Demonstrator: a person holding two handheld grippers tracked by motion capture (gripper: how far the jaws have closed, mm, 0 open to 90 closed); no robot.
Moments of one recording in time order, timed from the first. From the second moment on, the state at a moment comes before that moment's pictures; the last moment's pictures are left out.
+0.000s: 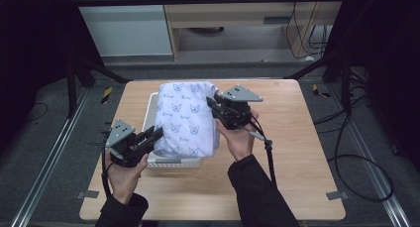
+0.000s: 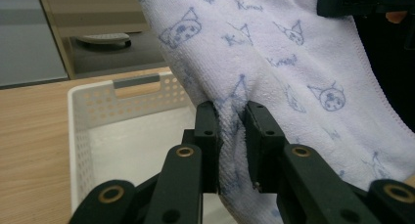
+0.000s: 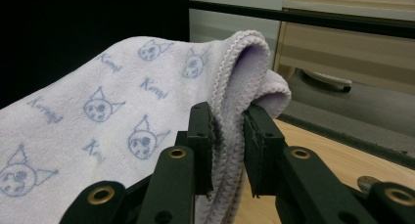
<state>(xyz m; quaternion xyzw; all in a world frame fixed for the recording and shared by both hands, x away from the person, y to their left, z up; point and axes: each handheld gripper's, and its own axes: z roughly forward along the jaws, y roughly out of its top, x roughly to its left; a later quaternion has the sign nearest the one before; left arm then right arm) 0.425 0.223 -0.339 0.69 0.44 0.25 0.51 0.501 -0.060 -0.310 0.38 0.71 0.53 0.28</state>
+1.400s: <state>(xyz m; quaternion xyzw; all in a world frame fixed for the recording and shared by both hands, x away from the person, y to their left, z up) 0.470 0.268 -0.386 0.69 0.51 0.26 0.45 0.563 0.012 -0.364 0.38 0.74 0.50 0.24</state>
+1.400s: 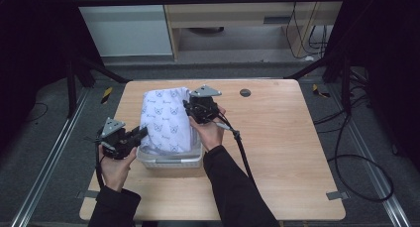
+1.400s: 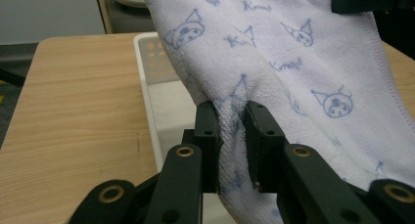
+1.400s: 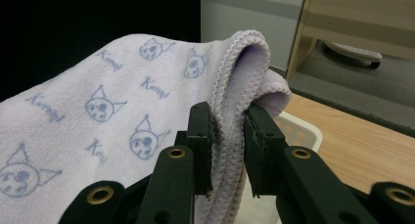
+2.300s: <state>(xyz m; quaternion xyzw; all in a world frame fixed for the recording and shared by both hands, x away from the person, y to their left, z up) 0.488 0.255 -0.422 0.72 0.51 0.25 0.40 0.582 0.013 -0.411 0.41 0.75 0.46 0.22</state>
